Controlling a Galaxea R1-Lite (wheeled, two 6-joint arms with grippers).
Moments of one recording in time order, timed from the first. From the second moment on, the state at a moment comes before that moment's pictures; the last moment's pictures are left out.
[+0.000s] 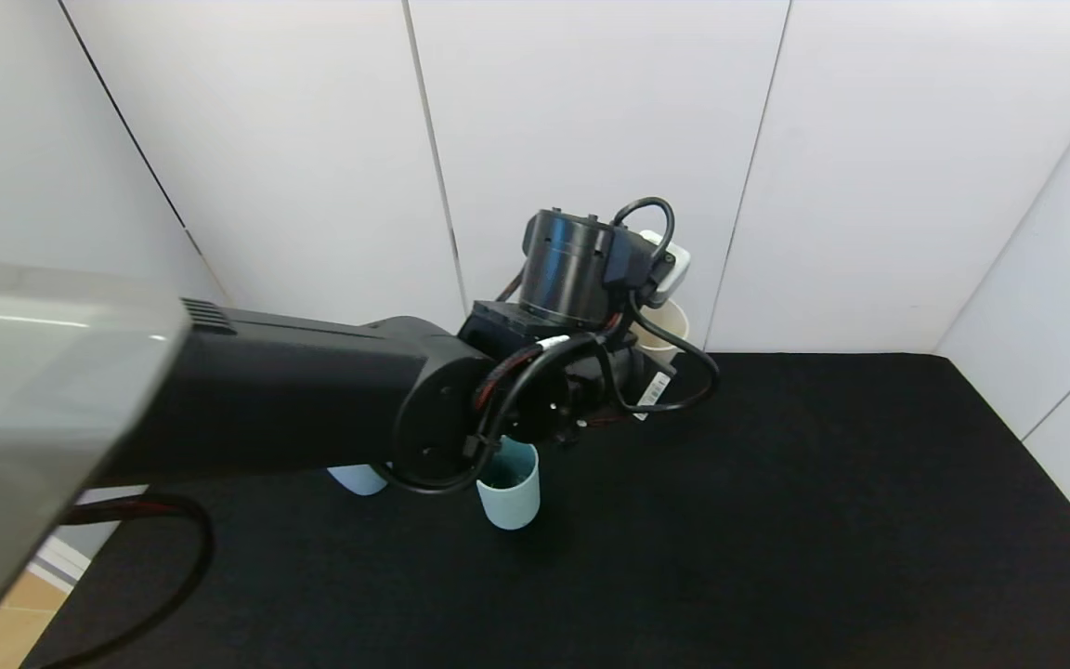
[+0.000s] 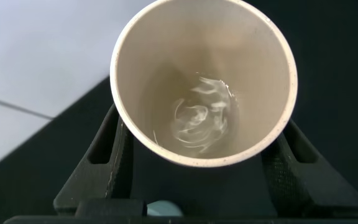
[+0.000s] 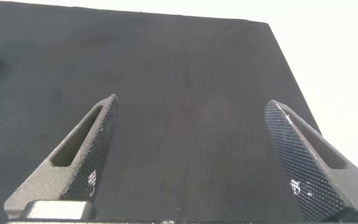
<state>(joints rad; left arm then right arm) -0.79 2.08 -1.58 -0.15 0.30 0.22 0.00 0.00 0.00 0.00 0.00 -0.02</state>
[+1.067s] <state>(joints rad) -0.81 2.49 -1.95 -0.14 0.37 -0.10 0.00 0.00 0.00 0.00 0.00 -0.02</state>
